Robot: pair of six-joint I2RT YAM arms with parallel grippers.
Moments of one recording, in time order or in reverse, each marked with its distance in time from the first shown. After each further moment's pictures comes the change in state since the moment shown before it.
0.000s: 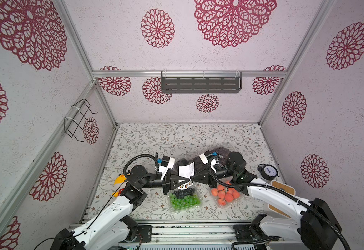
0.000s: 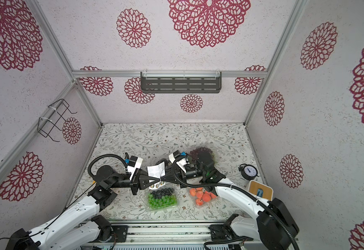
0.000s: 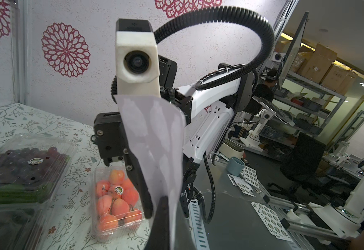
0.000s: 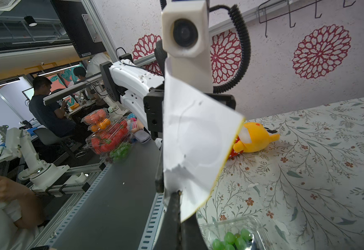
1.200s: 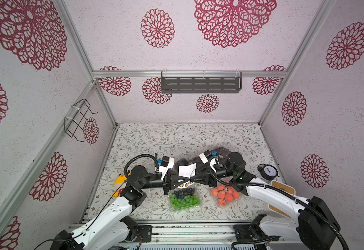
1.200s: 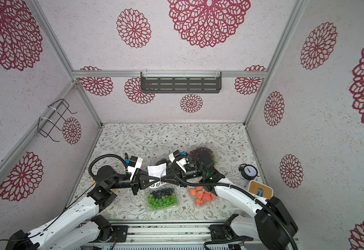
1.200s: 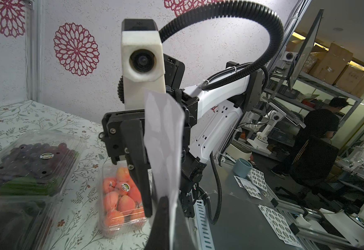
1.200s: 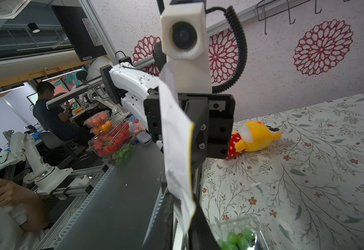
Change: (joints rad) left arm 0.000 -0.012 -0.003 -0.045 -0.053 0.030; right arm -0.005 0.014 -0.013 0.050 -0.009 0.050
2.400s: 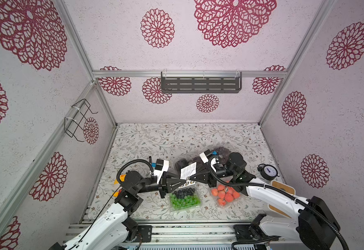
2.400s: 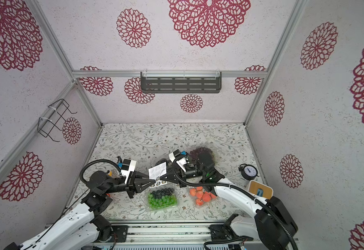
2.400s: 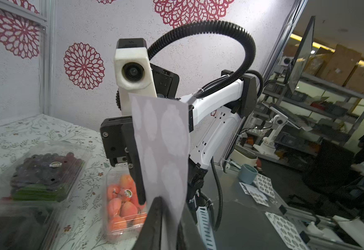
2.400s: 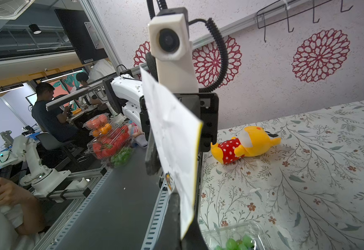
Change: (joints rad) left arm 0.008 -0.143 -0.043 -0.031 -0.049 -0.005; right arm -0.001 0.000 0.000 0.042 0.016 0.016
